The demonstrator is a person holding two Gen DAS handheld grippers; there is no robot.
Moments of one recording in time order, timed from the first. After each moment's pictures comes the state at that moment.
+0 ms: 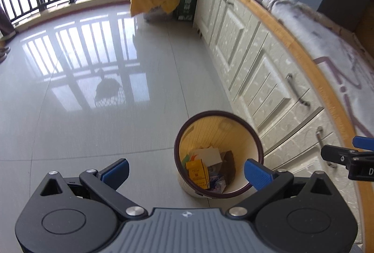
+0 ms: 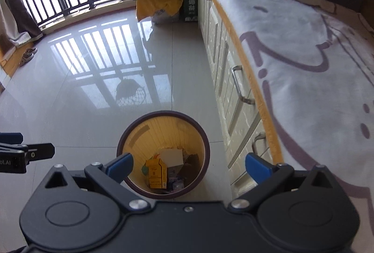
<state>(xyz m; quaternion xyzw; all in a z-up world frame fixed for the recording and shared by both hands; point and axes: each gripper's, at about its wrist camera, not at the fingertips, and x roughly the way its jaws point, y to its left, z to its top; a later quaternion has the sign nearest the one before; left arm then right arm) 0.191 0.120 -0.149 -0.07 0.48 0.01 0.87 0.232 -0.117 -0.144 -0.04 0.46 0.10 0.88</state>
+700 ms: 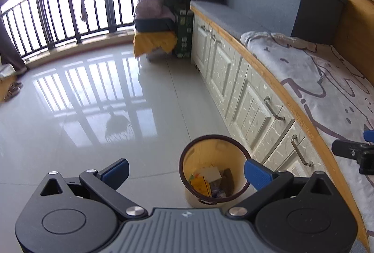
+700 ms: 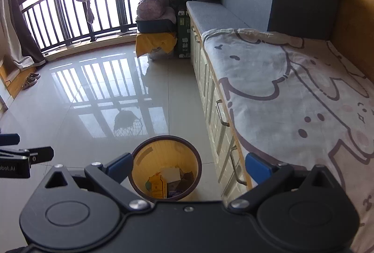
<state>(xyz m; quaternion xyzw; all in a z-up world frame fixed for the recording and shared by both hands) 0.104 0.095 -0.065 -0.02 0.40 0.02 0.92 0.133 -0.135 -0.054 -0.04 0.38 0.09 0.92</state>
